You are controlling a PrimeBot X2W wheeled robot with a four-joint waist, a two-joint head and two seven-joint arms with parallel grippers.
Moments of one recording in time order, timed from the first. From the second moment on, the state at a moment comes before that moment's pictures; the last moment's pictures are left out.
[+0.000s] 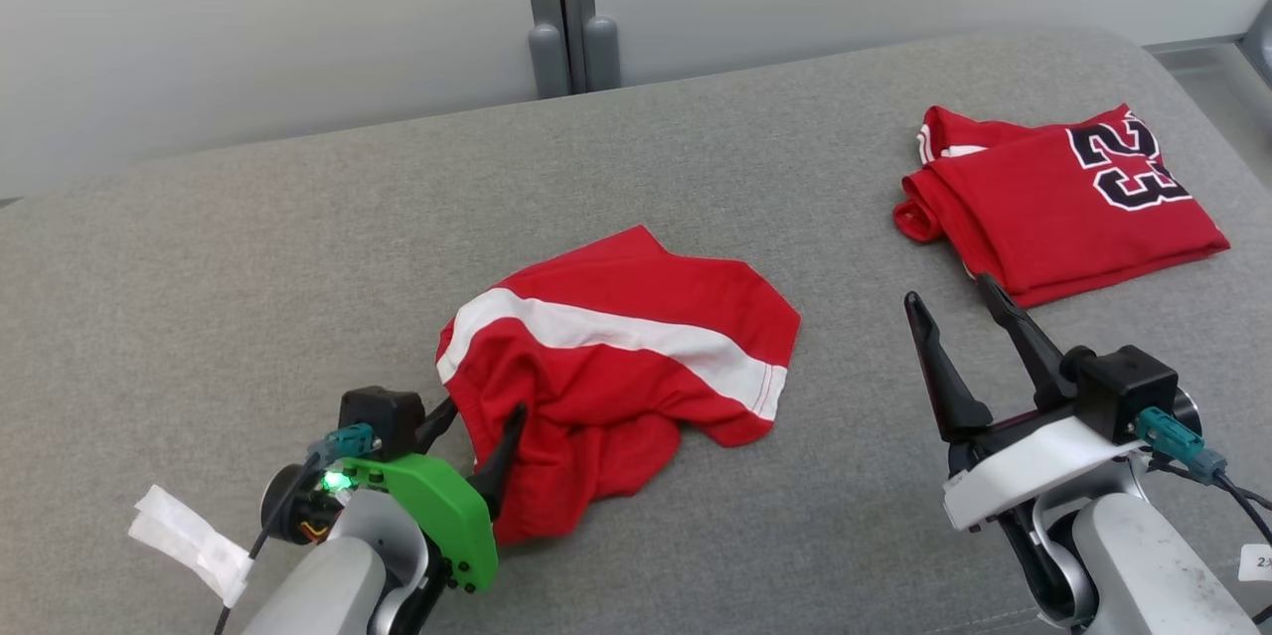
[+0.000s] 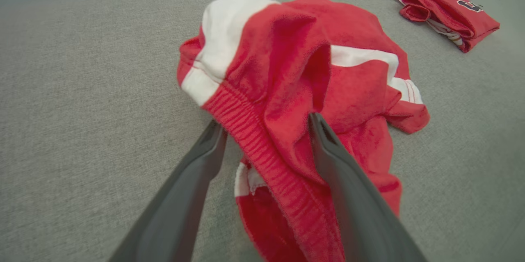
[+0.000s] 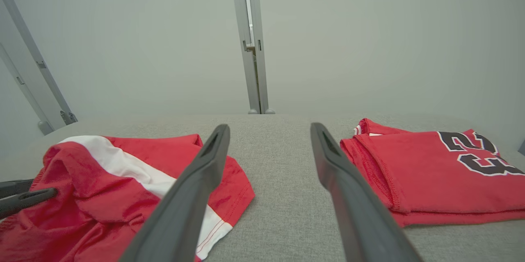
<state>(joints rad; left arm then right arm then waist) -0.36 0.23 -0.60 0.57 -0.62 -0.10 -0.04 -0.19 -0.24 0.24 0.23 0.34 0.13 -0.26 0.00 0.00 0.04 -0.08</state>
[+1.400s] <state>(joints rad) -0.06 0.17 -0.20 0.20 -0.51 0.09 -0.26 -0.15 -0.25 0.23 0.24 0.36 0.13 -0.26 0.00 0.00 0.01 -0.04</state>
